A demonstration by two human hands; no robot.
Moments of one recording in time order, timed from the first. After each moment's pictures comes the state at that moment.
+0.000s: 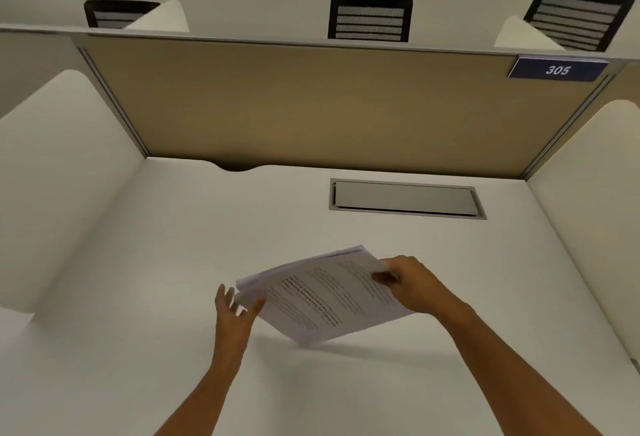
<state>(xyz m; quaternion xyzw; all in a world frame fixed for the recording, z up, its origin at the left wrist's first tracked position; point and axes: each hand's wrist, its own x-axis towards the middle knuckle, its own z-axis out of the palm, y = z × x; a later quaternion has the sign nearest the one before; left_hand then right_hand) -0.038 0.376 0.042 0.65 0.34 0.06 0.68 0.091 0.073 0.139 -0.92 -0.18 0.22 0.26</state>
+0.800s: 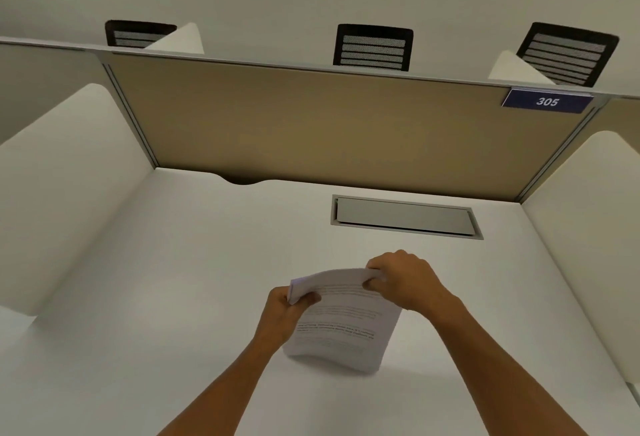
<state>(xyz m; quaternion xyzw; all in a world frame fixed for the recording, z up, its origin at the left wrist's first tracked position) -0.004 0.321 0.104 0.76 0.15 -0.02 0.64 0.091 0.102 0.188 -0.96 -0.24 0.13 0.09</state>
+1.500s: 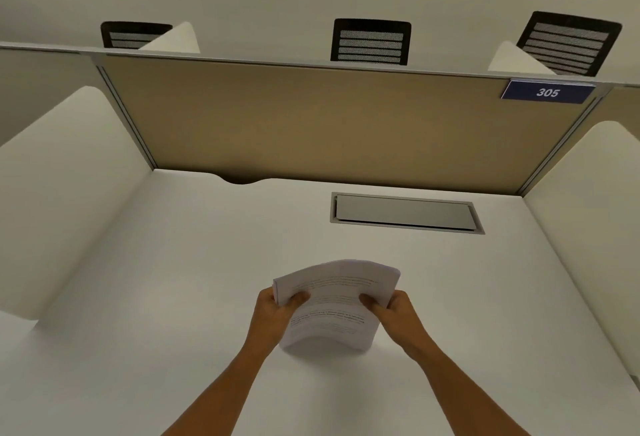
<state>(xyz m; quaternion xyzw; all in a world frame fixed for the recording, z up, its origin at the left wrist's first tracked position) -0.007 0.330 0.096 0.72 0.18 0.02 0.67 0.048 0.091 0.099 -0.75 0.00 0.20 0.63</state>
